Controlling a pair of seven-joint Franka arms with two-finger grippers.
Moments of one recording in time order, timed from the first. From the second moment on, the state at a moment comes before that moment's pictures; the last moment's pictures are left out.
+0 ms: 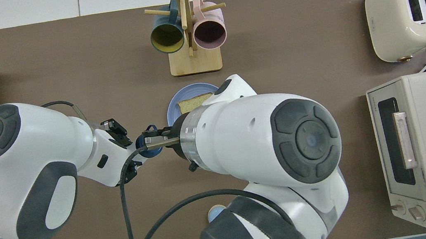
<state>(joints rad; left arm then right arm) -0.78 -0.12 0.33 -2.05 -0.18 1.91 1.09 0.72 0.09 -0.03 -1.68 0.35 2.19 0.59</state>
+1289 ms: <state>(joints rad) -0.78 -0.12 0.33 -2.06 -0.18 1.91 1.07 0.73 0.11 -0.03 -1.68 0.35 2.21 0.59</state>
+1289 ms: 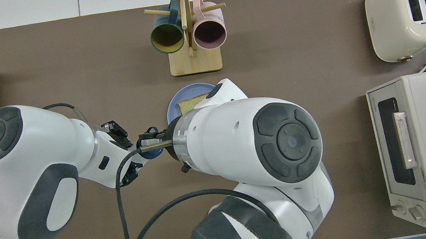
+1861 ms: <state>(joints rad) -0.78 -0.14 0.33 -2.06 -0.18 1.92 1.06 0.68 0.12 -0.04 -1.65 0.46 2.19 0.59</state>
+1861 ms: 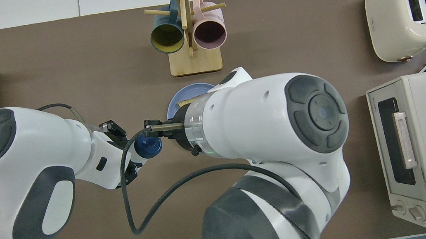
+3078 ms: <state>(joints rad) -0.84 -0.09 0.30 -2.02 0.09 1.97 0.90 0.04 0.01 -0.07 -1.61 0.05 1.59 -0.03</state>
